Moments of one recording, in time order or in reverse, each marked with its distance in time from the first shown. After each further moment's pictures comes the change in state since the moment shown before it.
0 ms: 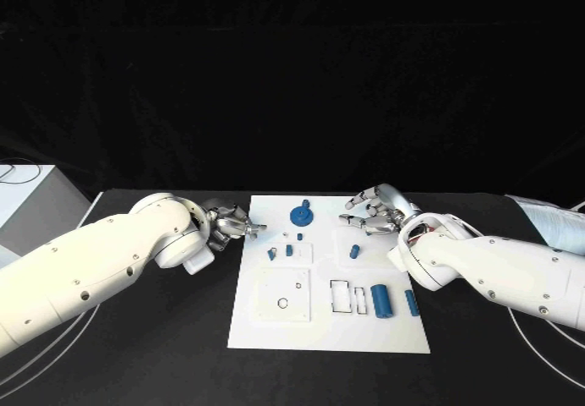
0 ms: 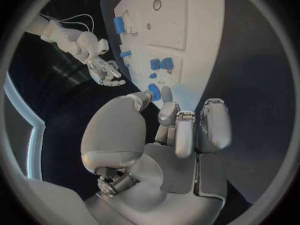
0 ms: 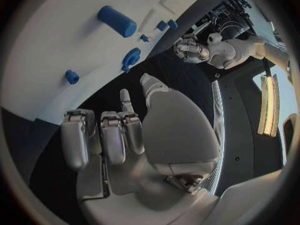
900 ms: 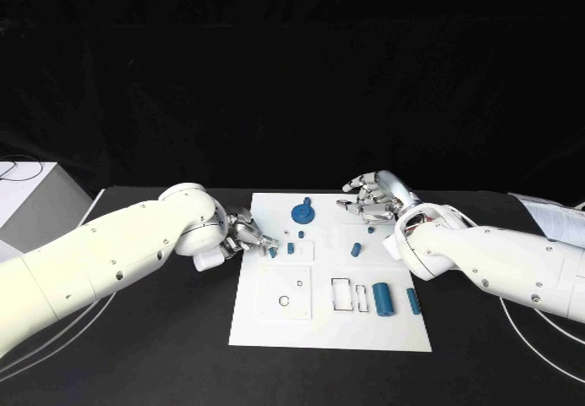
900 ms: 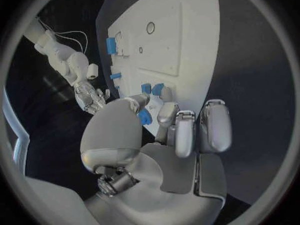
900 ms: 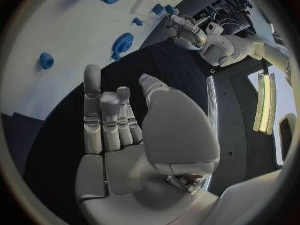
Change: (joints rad) left arm 0.061 0.100 -0.068 -0.085 0.038 0.191 -0.113; left_hand -0.075 -0.015 0.006 0.000 0.000 -0.008 0.000 -0.021 -0.013 0.008 -0.001 -0.001 0.018 0.000 0.000 0.000 0.000 -0.015 0.012 -0.005 0.011 0.026; right arm 0.025 0.037 0.000 -0.036 0.048 -0.062 0.083; right_hand -0.001 -0.015 0.063 -0.001 0.004 -0.056 0.002 0.038 0.021 -0.434 0.013 -0.759 -0.420 -0.183 -0.003 -0.642 -0.414 0.148 -0.237 0.001 -0.995 -0.586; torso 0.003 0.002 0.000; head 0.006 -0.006
